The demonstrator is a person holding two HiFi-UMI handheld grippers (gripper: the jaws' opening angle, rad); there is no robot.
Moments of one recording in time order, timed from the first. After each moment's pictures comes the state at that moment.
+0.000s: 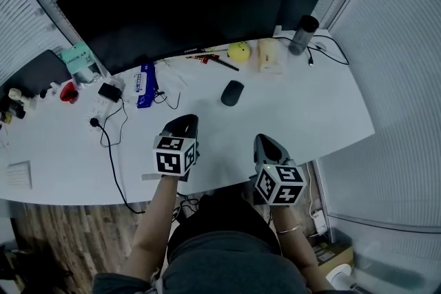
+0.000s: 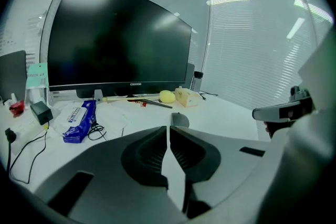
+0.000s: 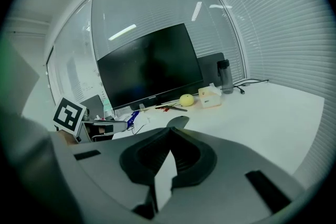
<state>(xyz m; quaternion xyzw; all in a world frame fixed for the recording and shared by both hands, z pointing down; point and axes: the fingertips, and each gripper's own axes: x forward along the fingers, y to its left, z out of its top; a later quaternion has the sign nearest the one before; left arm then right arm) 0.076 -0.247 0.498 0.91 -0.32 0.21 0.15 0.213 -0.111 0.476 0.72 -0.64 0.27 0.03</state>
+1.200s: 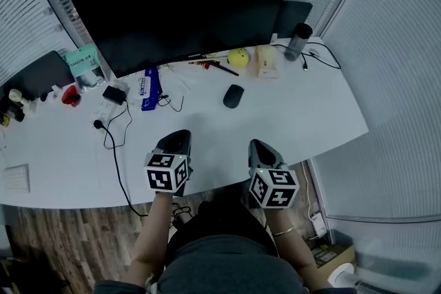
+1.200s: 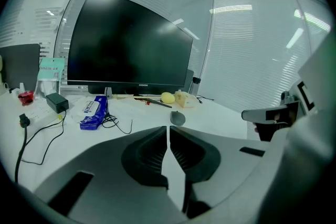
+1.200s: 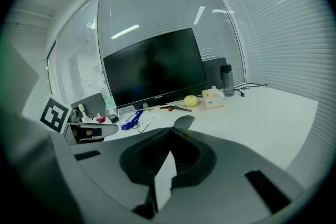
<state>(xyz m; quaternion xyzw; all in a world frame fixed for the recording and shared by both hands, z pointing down) 0.022 -0.214 0.486 0.91 -0.32 0.18 0.18 0.176 -0.100 0.466 0.73 -0.63 0.25 0.04</state>
